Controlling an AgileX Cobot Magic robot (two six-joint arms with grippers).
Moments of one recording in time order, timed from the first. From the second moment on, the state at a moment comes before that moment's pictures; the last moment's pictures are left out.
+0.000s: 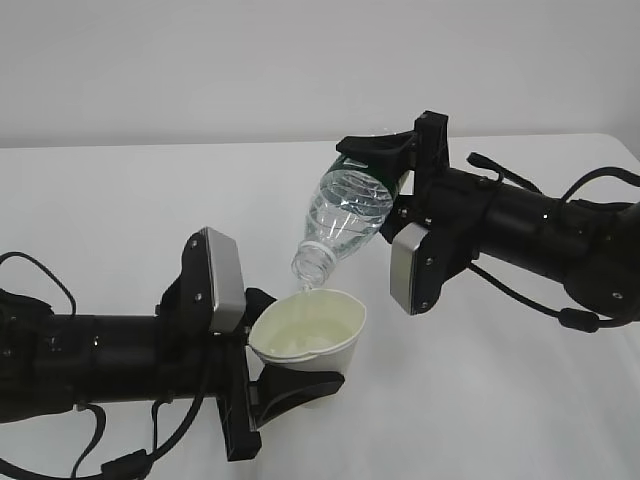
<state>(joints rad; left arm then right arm) -0.55 1.93 -0.59 0.86 -1.02 -0.19 0.28 1.94 -0.82 -0.68 -1.12 -1.33</state>
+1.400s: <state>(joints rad) -0.55 1.93 -0.59 0.86 -1.02 -0.19 0.28 1.94 -0.82 -0.68 -1.12 -1.33</state>
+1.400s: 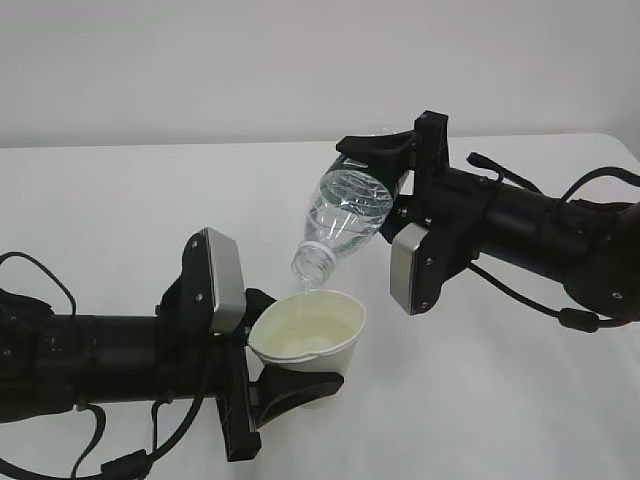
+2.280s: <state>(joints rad) -0.55 1.93 -0.59 0.86 -1.02 -0.19 0.28 1.94 -0.82 -0.68 -1.12 -1.33</state>
